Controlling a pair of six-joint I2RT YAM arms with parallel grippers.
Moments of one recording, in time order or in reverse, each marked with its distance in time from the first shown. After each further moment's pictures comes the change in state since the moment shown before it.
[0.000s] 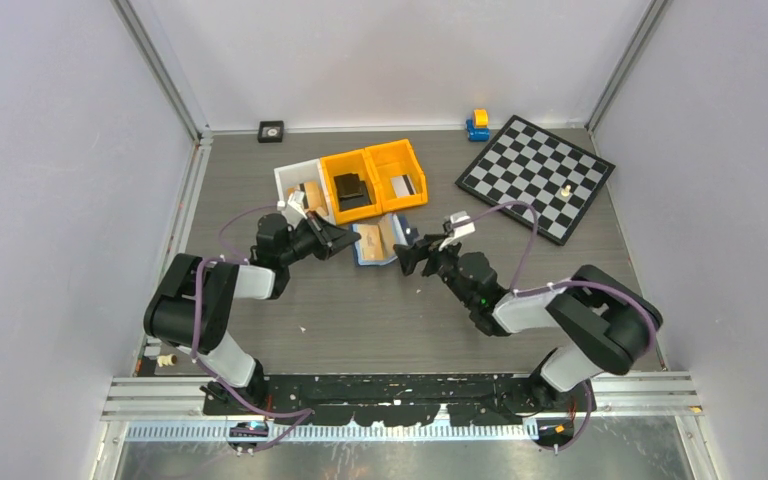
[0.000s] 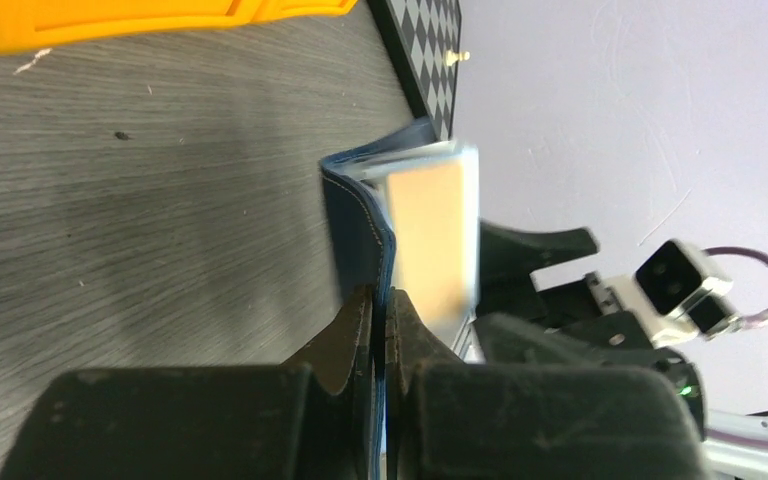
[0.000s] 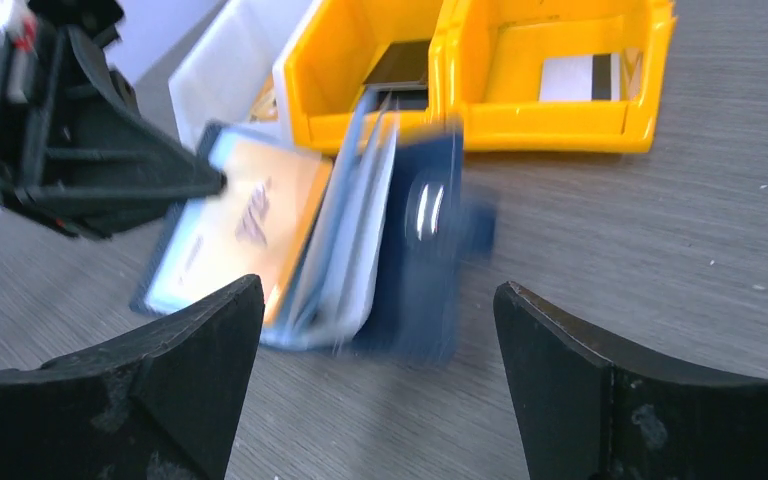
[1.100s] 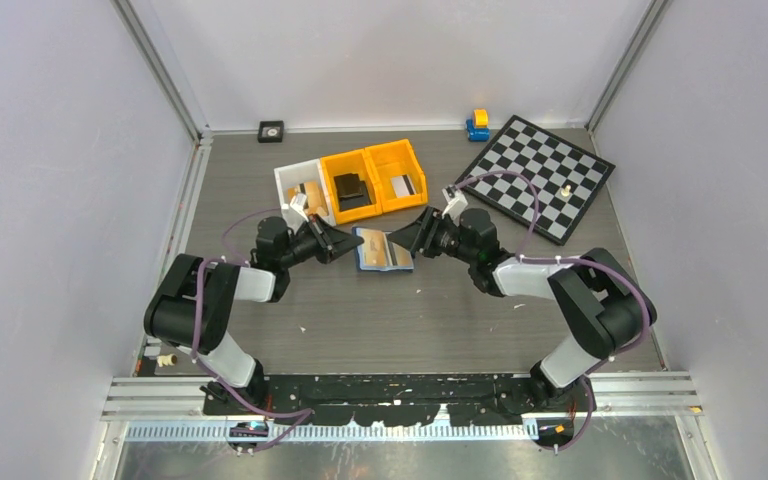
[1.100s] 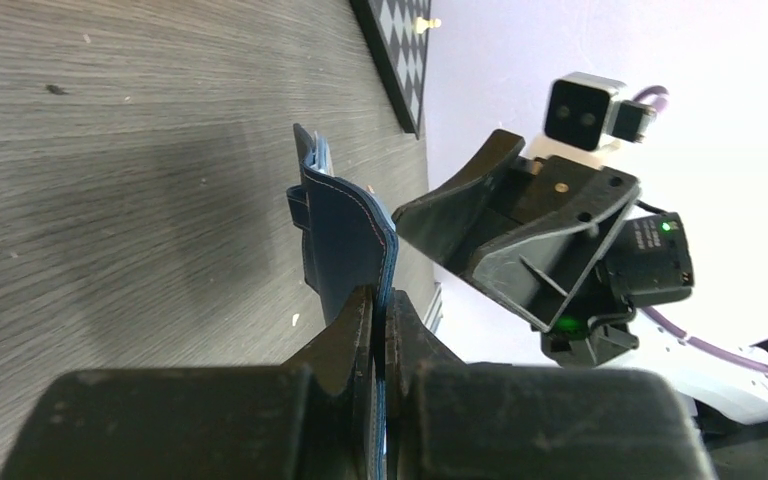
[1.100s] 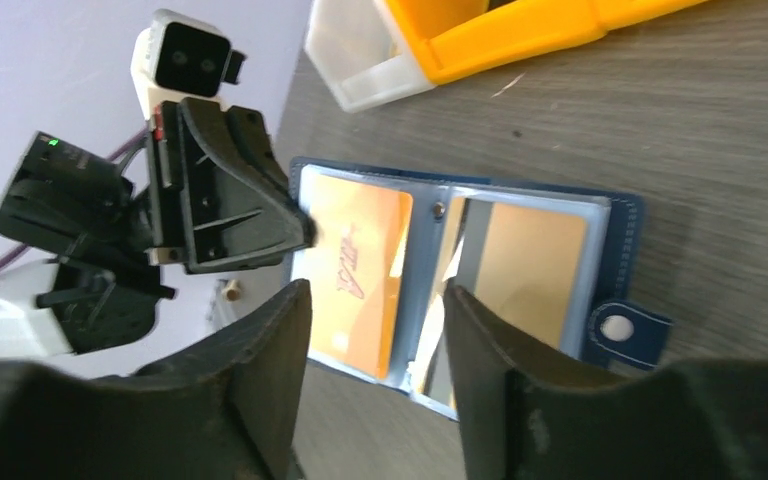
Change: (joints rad) left arm -0.001 -0.001 -0.024 0.041 0.063 -0.050; right arm -0.240 0.014 0.246 -0.413 -0.568 0.557
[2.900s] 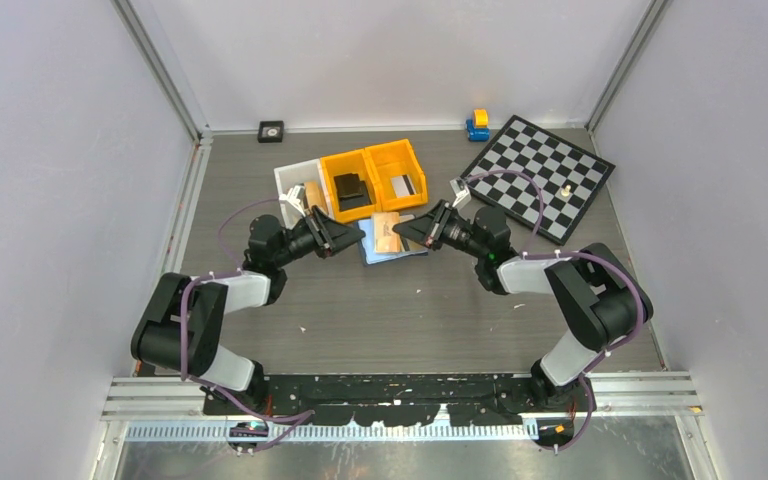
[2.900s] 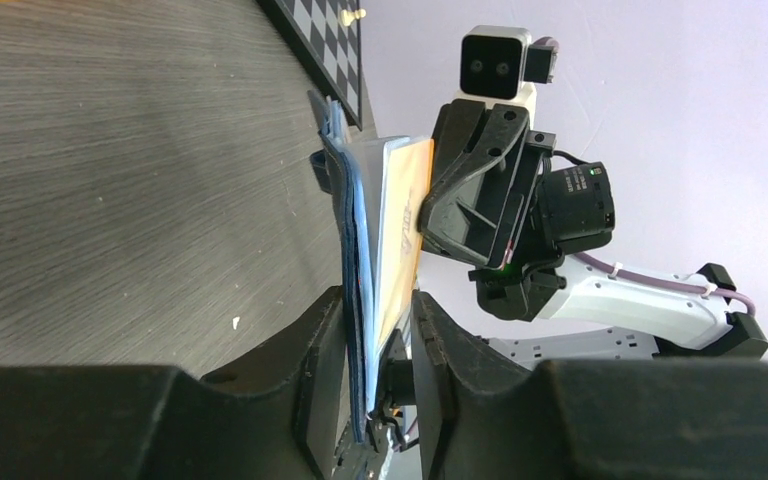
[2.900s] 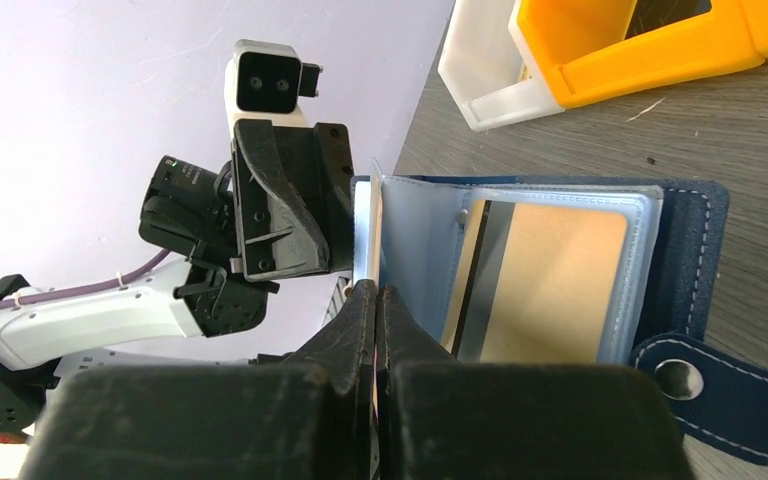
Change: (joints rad) left arm -0.008 -0.132 -0.004 0.032 0.050 -0.016; right arm -0.074 0.051 -0.017 0.290 -0.214 0.254
